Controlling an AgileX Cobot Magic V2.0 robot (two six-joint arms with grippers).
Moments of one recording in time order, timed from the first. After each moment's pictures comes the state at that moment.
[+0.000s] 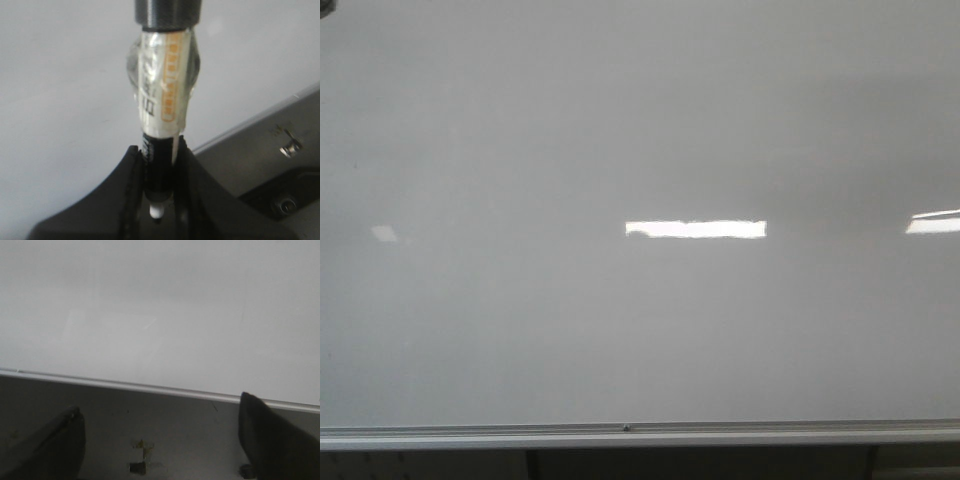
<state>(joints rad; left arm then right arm) -0.23 1.23 -1.14 -0.10 0.97 0.38 0.06 0.75 -0.74 0.10 0.82 -0.08</state>
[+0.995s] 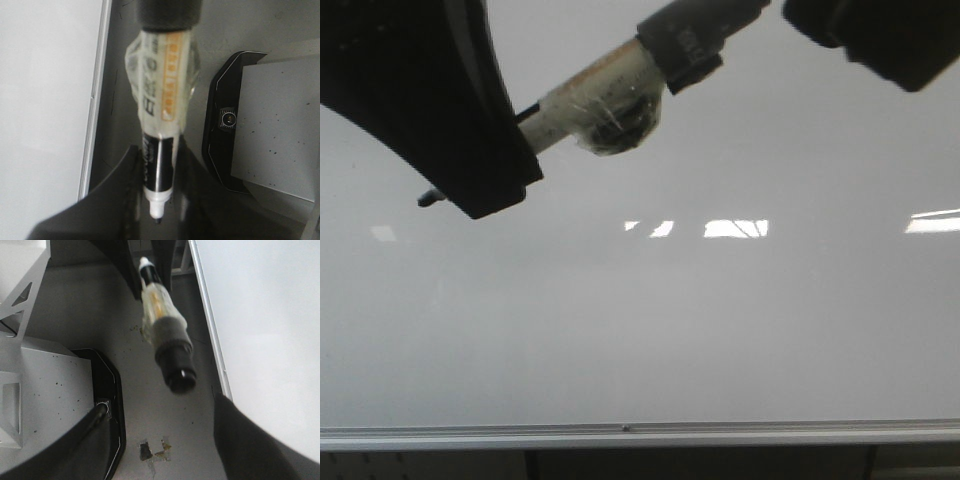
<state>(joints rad) -0.84 1.33 -1.14 -0.18 1.04 0.67 0.56 1.13 -1.08 0.51 1.06 -0.96</state>
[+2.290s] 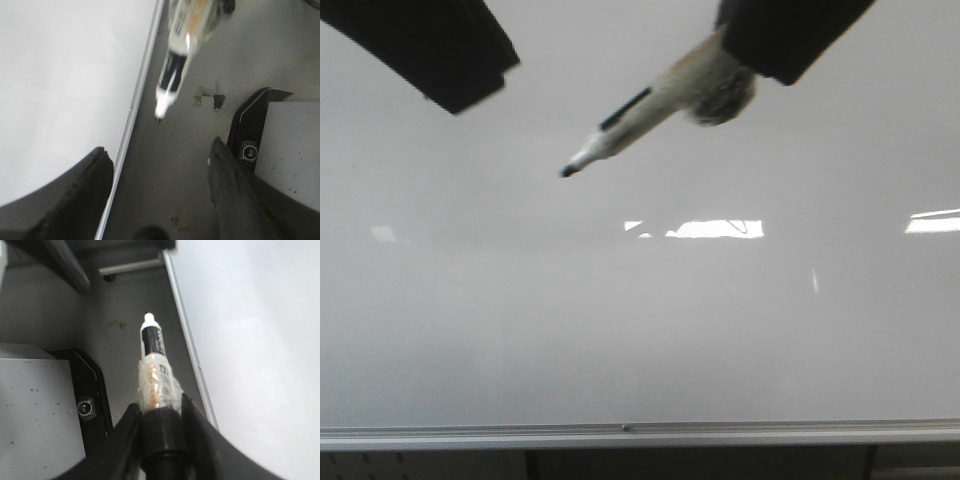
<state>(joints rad) -0.73 1.23 -1.17 -0.18 1.02 0.60 0.59 1.23 -1.16 0.34 1.00 -0.74</state>
